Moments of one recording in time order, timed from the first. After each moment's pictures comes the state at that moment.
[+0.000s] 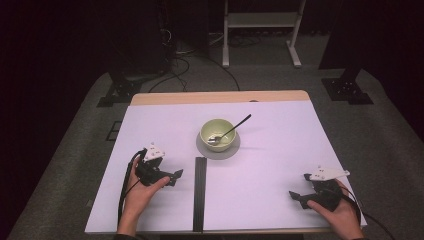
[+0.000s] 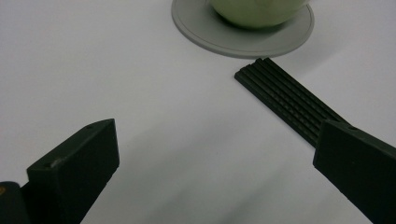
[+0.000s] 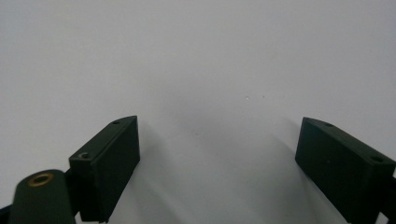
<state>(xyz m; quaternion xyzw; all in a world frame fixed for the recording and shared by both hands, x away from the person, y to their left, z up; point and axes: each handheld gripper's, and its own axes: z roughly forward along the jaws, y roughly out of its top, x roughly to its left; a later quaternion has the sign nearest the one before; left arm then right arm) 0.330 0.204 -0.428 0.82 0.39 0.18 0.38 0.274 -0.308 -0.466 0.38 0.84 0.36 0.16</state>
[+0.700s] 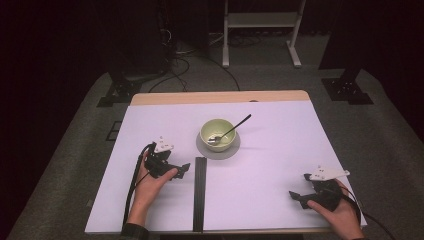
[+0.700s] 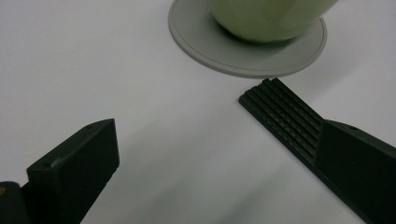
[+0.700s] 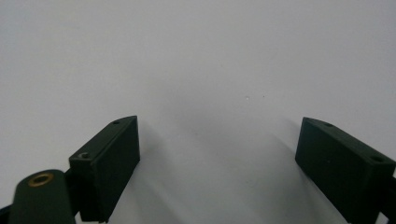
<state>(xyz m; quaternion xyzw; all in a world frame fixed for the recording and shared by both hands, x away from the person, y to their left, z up) 0.354 0.183 -0.432 0.82 0.39 0.18 0.38 0.274 -0.308 -0.466 0.38 0.84 0.36 0.16</state>
